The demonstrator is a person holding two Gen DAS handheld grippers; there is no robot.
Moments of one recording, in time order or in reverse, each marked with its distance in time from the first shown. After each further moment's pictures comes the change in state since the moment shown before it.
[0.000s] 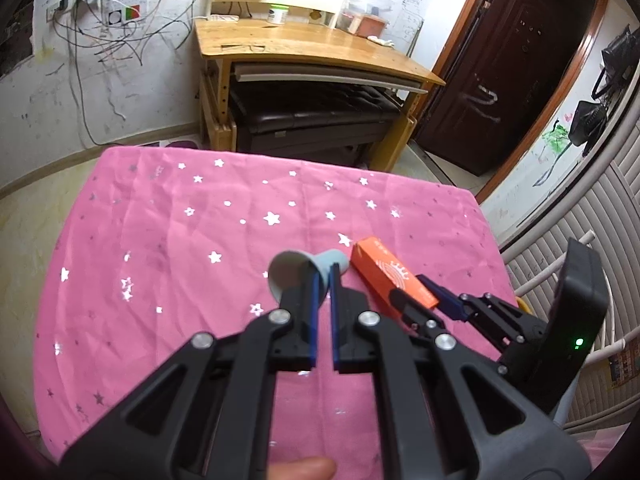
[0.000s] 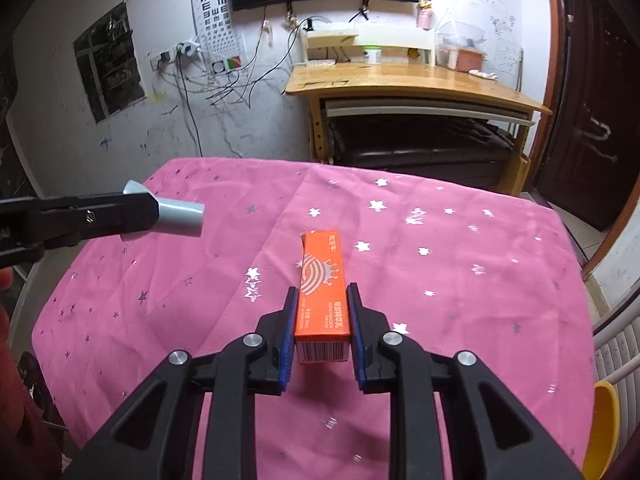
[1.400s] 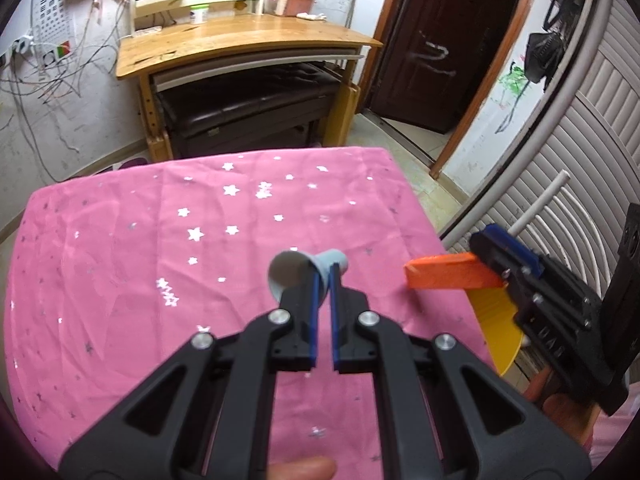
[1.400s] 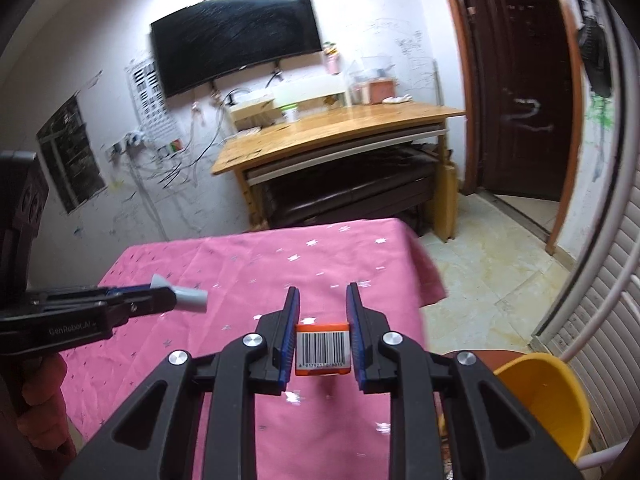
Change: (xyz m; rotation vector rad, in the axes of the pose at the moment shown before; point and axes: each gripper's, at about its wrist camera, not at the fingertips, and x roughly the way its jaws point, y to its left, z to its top) left arm 0.034 -0.136 -0.014 0.196 0.067 -0.072; right arm -0.126 -0.141 -0.035 0.236 -0.209 -0.104
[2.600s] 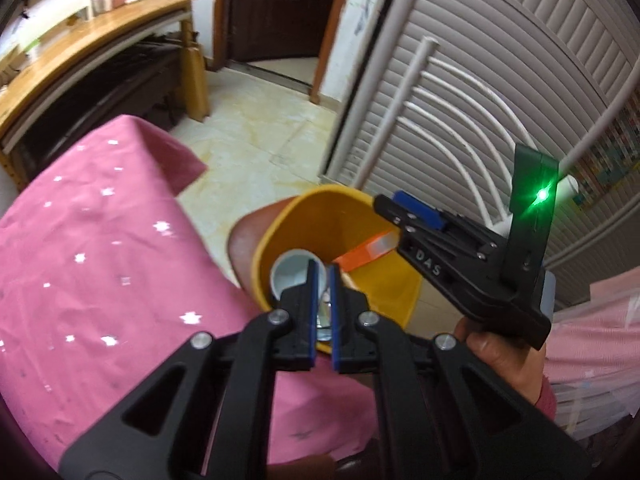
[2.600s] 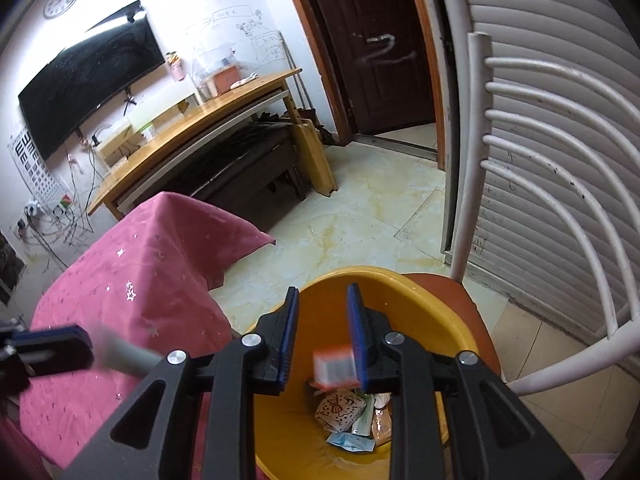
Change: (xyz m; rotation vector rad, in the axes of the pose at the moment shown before) left arm 0.072 -0.221 -0.042 0.363 0.230 -0.282; right arm -0.045 -0.208 -0.095 0.360 0.060 -0.291
